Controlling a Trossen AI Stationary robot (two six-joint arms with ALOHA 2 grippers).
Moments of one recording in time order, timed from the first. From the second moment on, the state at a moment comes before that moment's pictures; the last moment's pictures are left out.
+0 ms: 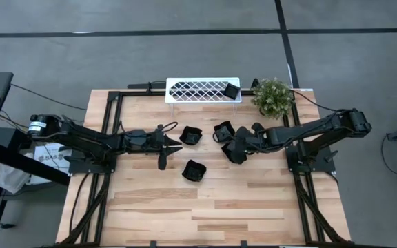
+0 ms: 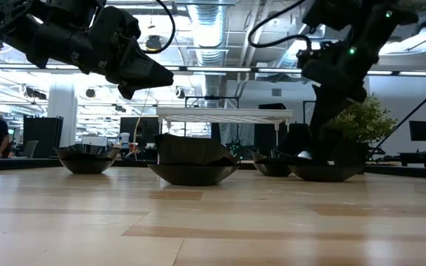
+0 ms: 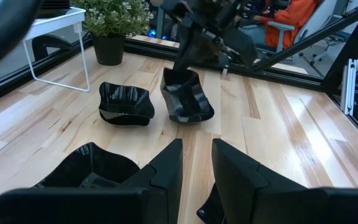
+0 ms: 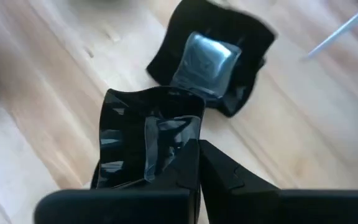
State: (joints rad) left arm -0.04 1.38 0.36 0.64 -0.13 -0.14; right arm 0.09 1.28 0.78 -0.60 0.47 0.64
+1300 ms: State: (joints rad) left arm -0.04 1.38 0.36 0.67 -0.13 -0.14; right arm -0.52 1.28 1.09 -0.07 0.07 0.15
